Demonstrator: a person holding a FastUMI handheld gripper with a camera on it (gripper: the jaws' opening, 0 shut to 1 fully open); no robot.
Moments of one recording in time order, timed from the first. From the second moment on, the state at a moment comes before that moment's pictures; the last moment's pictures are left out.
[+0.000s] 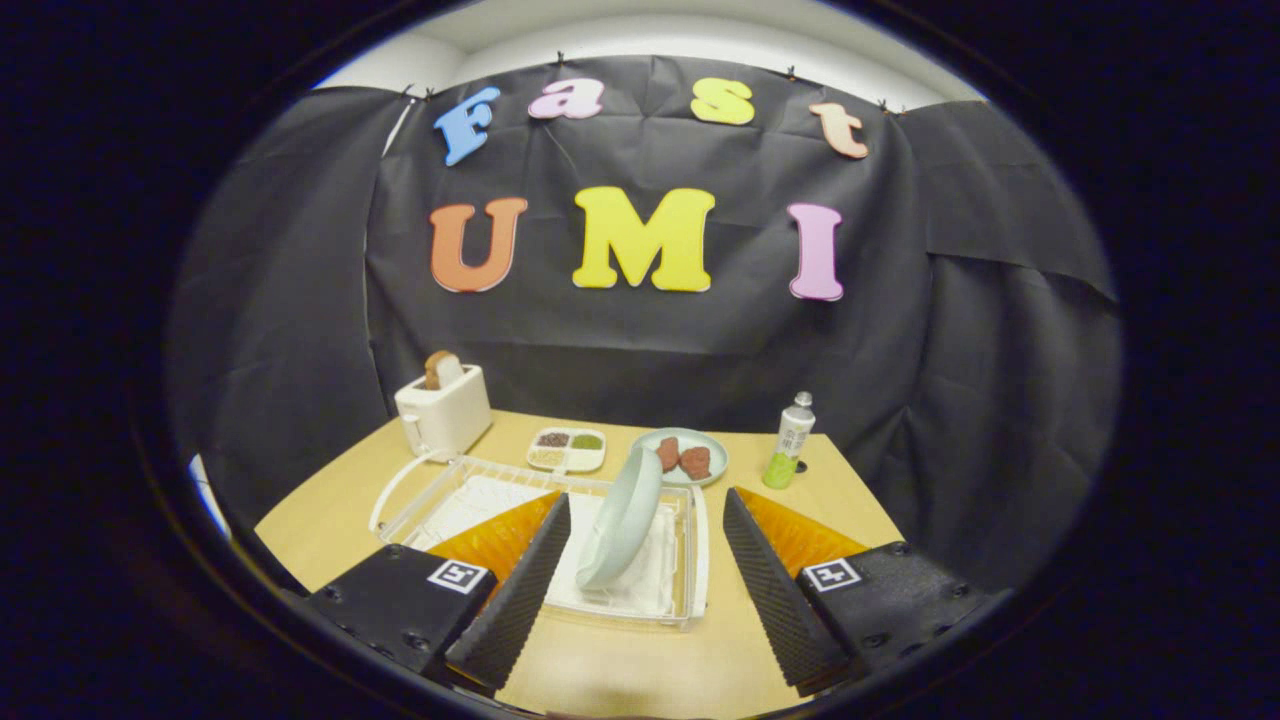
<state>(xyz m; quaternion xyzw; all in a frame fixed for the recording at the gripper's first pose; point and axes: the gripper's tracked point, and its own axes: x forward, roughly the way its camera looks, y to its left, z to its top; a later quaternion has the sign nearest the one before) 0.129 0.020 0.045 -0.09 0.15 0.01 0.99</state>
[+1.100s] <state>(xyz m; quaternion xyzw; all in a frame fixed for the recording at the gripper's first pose) 0.253 0.009 0.003 -0.17 0.46 -0.19 0.85</state>
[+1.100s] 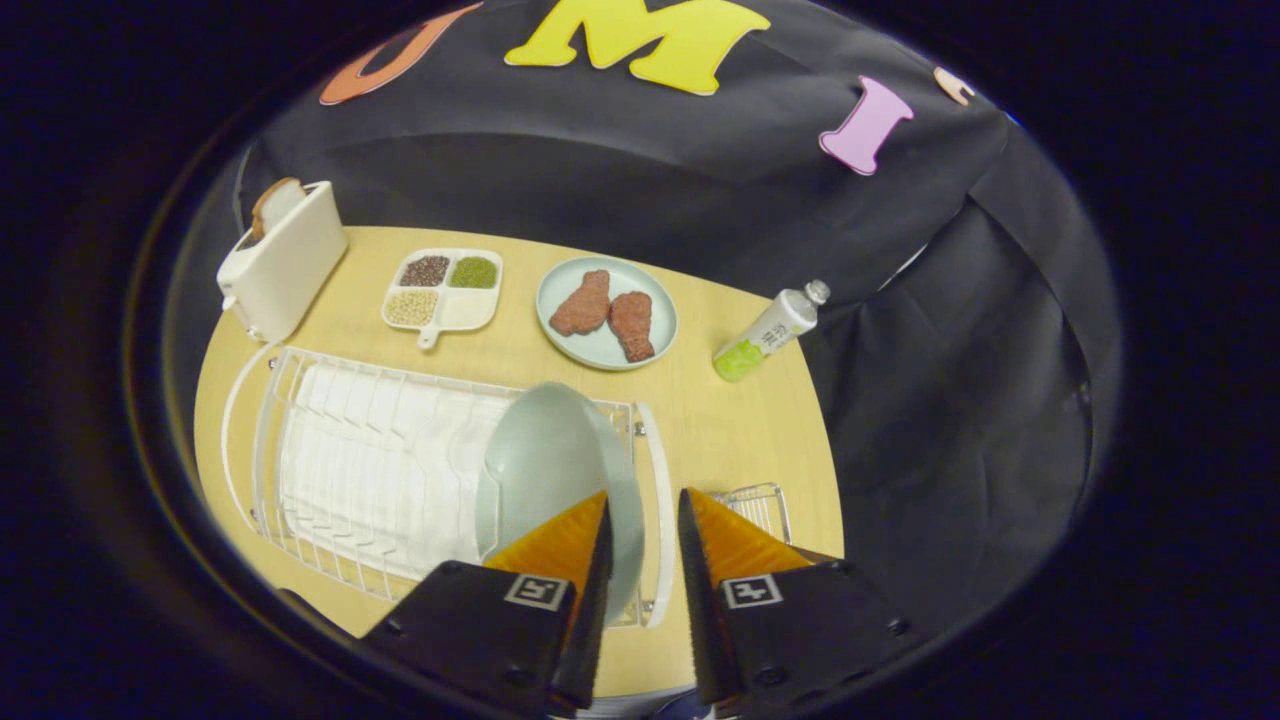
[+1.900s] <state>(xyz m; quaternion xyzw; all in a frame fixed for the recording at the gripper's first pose) 0.233 0.027 0.037 -0.24 0.38 -0.29 0.84</state>
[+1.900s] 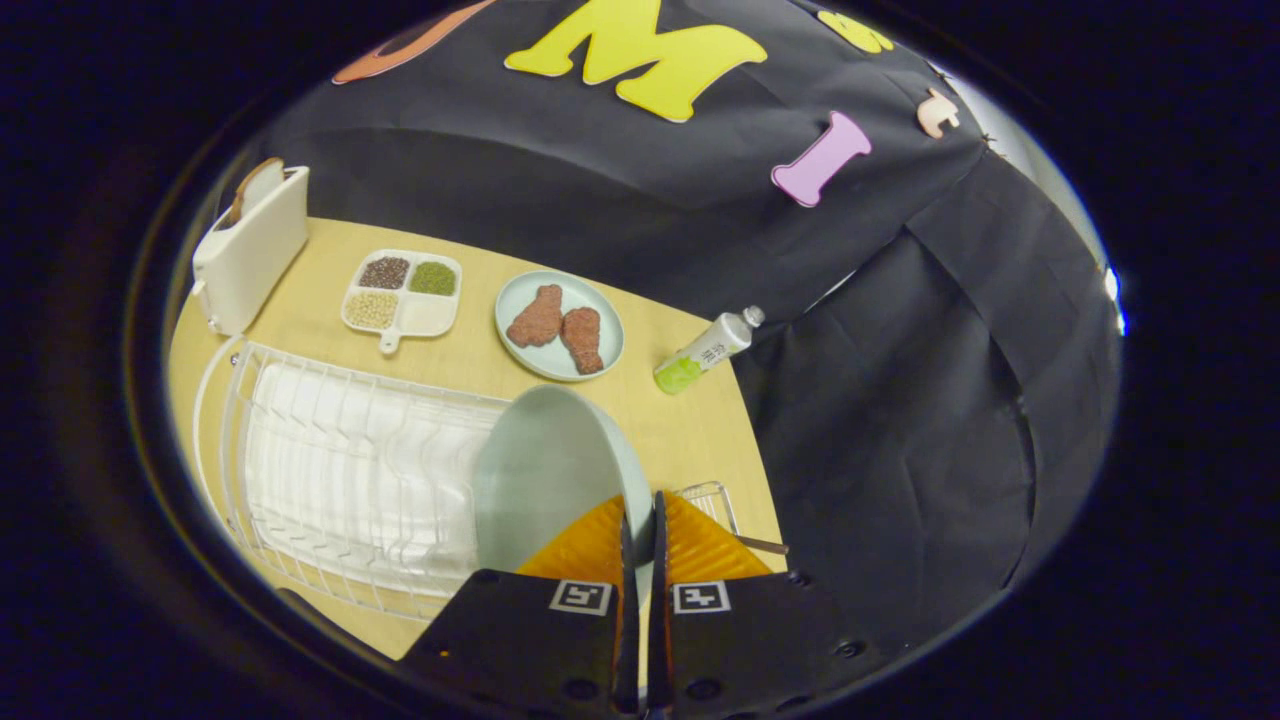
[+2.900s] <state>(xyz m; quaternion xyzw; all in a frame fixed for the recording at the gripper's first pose) 0.113 0.058 -0.007 0.04 0.41 -0.02 0.91</state>
